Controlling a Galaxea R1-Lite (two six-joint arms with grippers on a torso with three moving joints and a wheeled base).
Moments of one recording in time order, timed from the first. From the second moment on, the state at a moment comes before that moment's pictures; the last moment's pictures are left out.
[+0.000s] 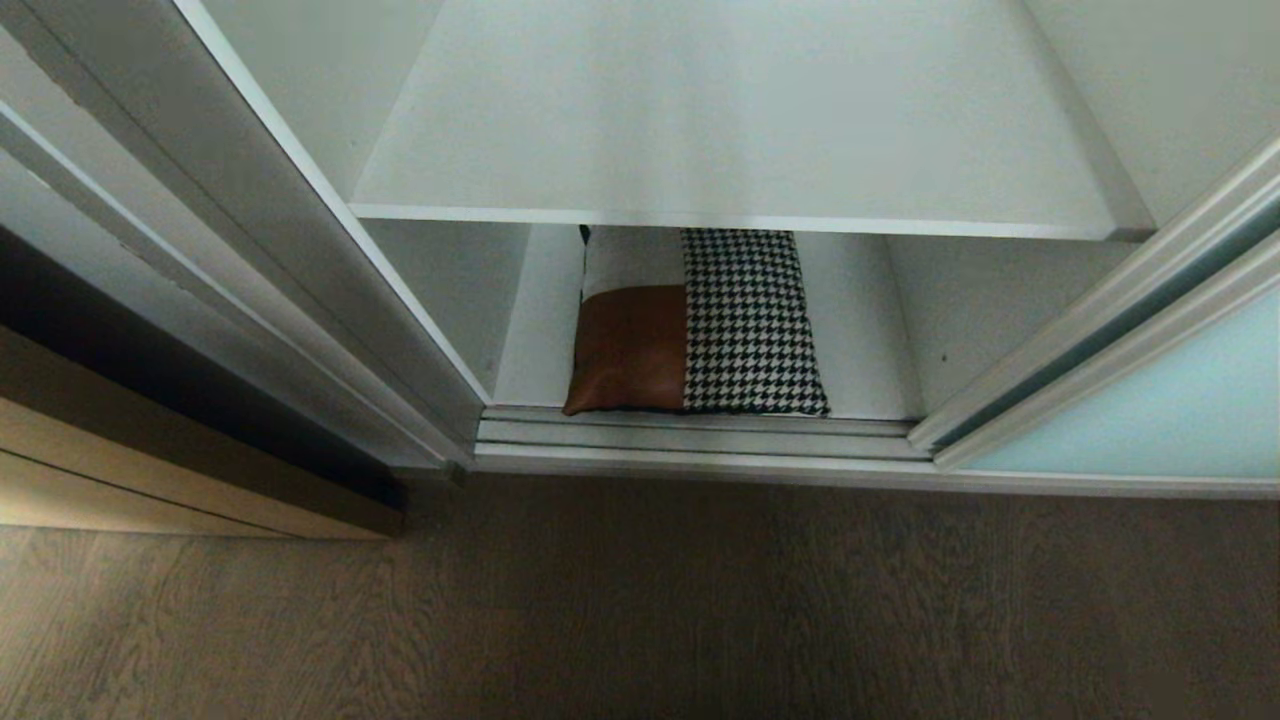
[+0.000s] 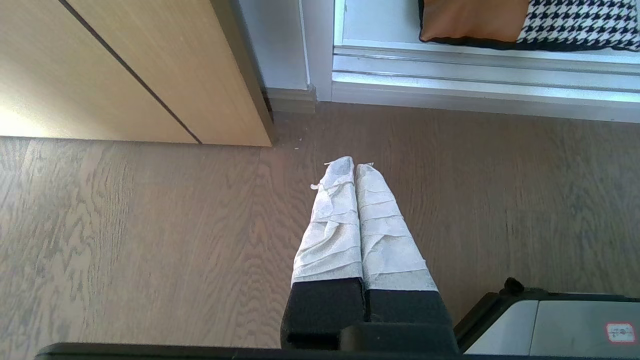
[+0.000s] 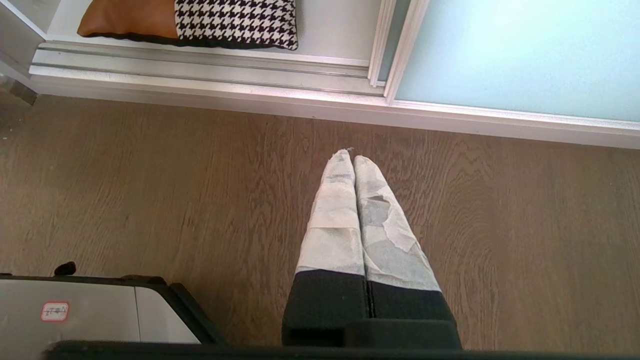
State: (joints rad) left arm -0.01 0.00 0.00 0.00 0.00 0.00; right arm 0.00 0.00 0.00 0.00 -0.01 0.02
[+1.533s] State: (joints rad) left arm -0.01 0.00 0.00 0.00 0.00 0.00; right arm 0.00 0.46 -0.84 0.32 -0.12 0.28
